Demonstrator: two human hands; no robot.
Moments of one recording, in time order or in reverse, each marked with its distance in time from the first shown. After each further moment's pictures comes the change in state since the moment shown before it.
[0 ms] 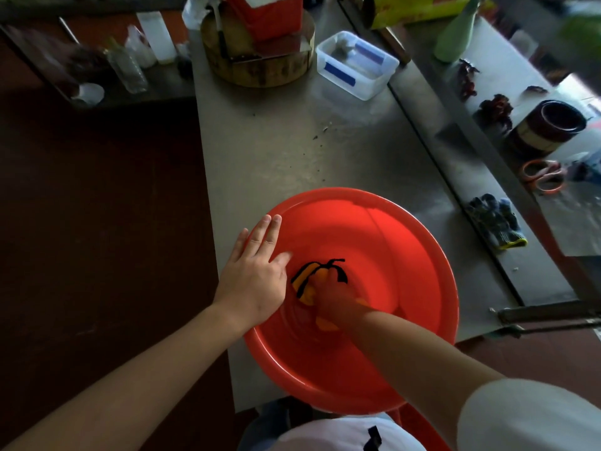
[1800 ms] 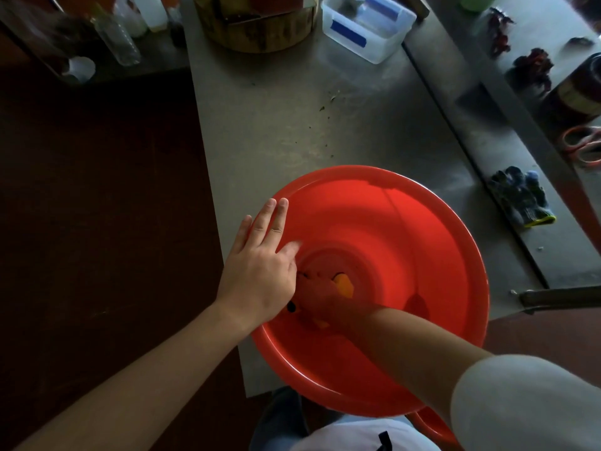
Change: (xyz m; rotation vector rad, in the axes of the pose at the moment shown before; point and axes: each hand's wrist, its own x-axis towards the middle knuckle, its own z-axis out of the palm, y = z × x) left_hand 0.001 0.000 0.004 0.021 -0.001 0.011; right_hand 0.050 -0.027 0.063 -0.335 0.140 -0.454
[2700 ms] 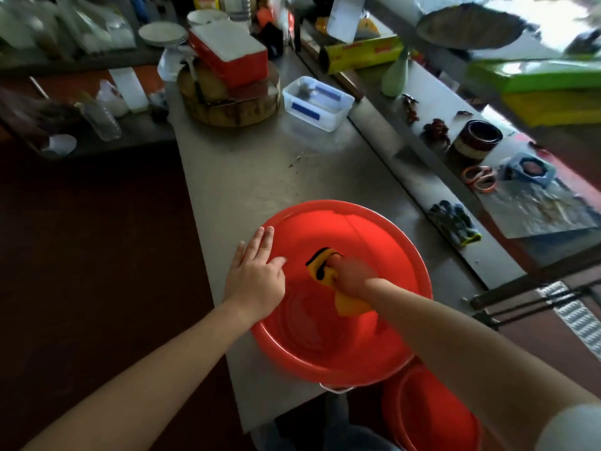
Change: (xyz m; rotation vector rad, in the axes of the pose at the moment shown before) left_hand 0.002 -0.003 -0.007 -0.215 0.012 -0.011; right_hand -0.092 0.076 -0.100 0.272 0.185 0.395
